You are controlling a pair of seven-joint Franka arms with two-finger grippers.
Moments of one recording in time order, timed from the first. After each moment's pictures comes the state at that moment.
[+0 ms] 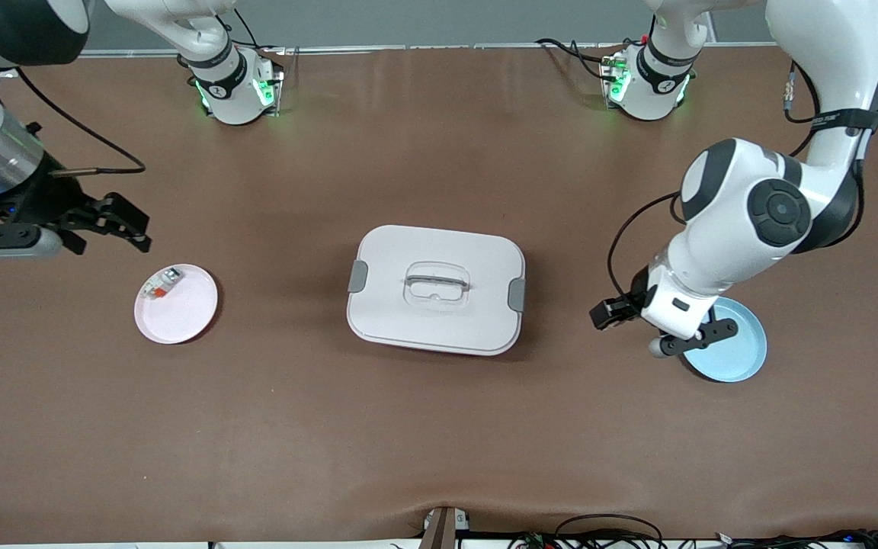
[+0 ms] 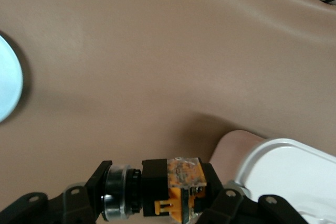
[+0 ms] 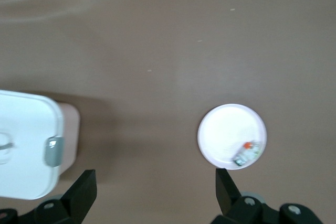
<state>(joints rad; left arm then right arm) 0.09 0.41 -0.49 -1.62 0.05 2.11 -0.69 0.09 0.05 0.07 -1.58 0.06 1.75 0.15</state>
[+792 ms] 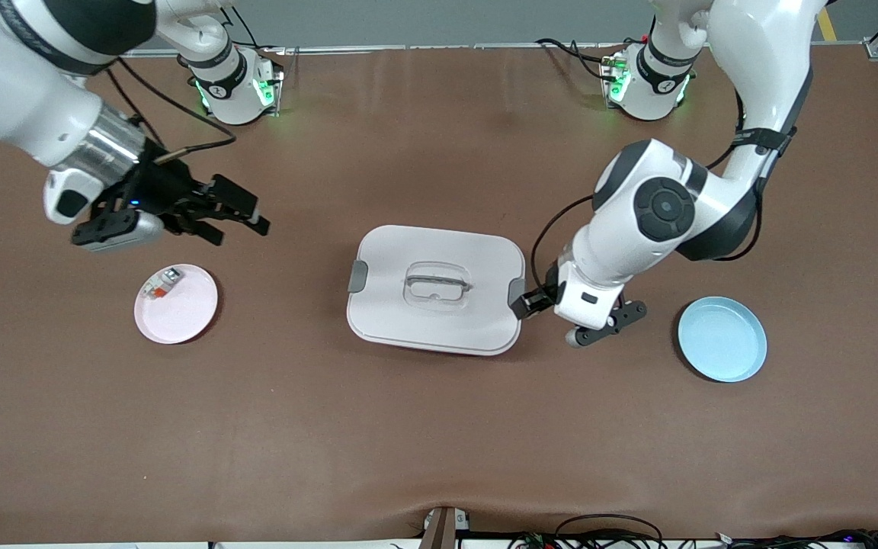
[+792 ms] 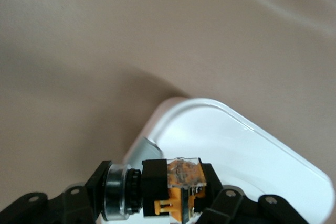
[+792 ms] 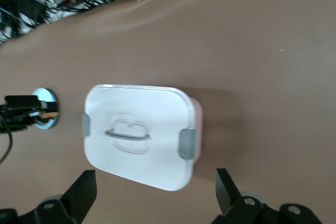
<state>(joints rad) -0.10 0.51 -0.49 -1.50 0.05 2.11 -1.02 0.22 -0.02 0.08 -1.83 0.49 2.07 0.23</state>
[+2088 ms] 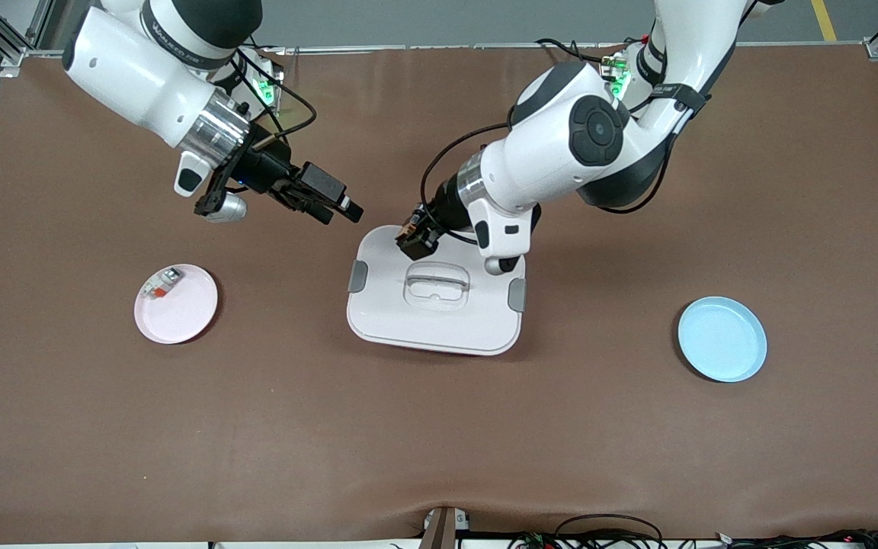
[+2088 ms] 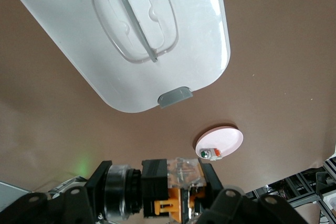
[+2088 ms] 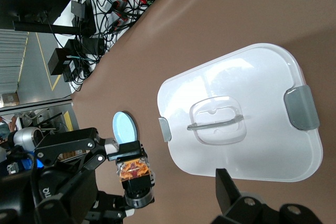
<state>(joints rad) -0.31 0.51 -0.50 -1.34 -0.33 2.11 -1.63 0.43 -0.06 0.08 -2.02 0.81 2.44 0.44</state>
